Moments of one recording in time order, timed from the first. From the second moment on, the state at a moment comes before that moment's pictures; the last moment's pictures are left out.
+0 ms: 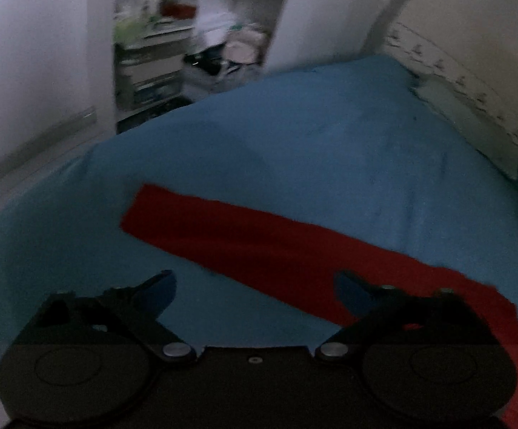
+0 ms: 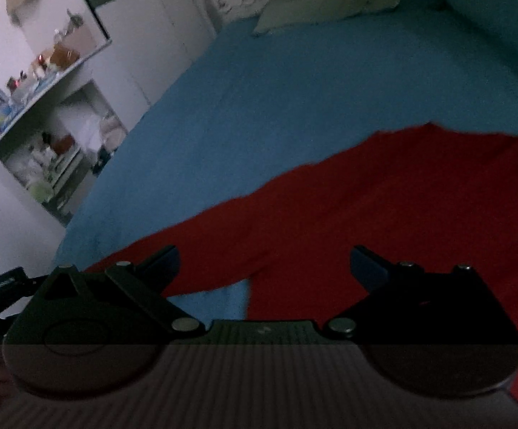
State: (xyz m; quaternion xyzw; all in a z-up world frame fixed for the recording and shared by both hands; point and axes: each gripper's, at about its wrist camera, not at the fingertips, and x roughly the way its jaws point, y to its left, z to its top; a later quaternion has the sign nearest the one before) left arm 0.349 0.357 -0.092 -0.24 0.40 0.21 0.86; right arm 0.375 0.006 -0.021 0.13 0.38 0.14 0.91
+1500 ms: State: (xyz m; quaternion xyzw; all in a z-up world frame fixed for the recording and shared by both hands) left arm 0.490 0.139 -0.027 -0.16 0.33 0.02 0.93; right arm 0.384 -0.129 -0.035 0.17 0.34 0.06 0.92
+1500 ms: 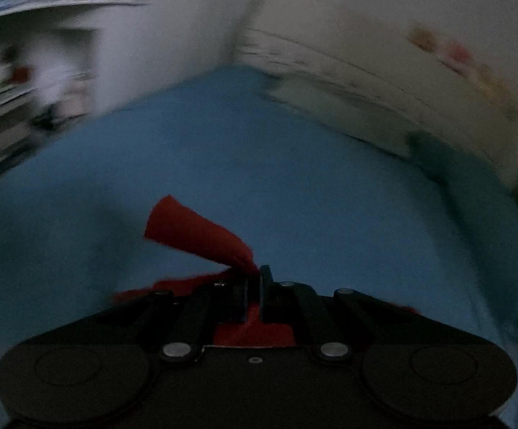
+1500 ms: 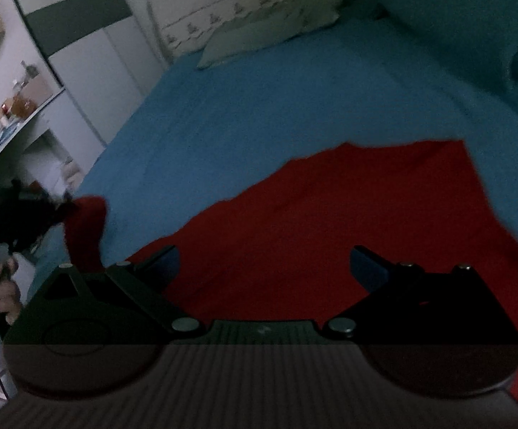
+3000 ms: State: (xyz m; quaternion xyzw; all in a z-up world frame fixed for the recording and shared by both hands) left arm 0.449 0.060 -0.134 -0.05 0.48 0.00 0.88; right arm 0.492 -0.214 -0.163 0.24 0.42 0.00 0.88
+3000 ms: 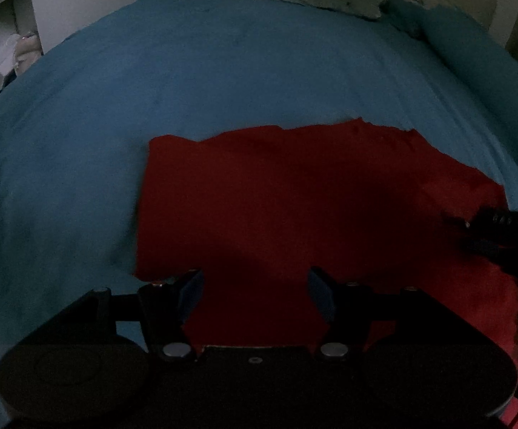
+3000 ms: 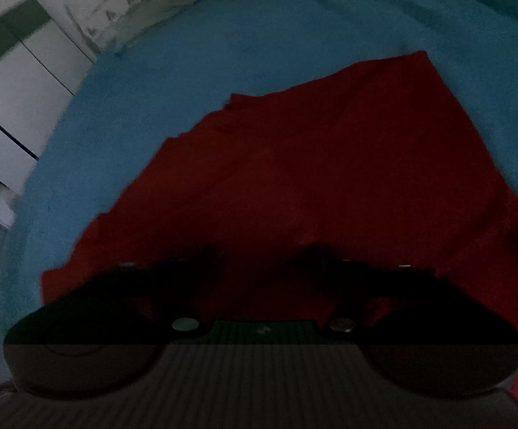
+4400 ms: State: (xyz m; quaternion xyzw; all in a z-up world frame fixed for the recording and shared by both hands) left arm 0.526 0.038 -0.162 -0.01 0.47 -0.04 0.88; right arm 0.492 -0.256 -0.159 0.05 0.36 0.01 0.93
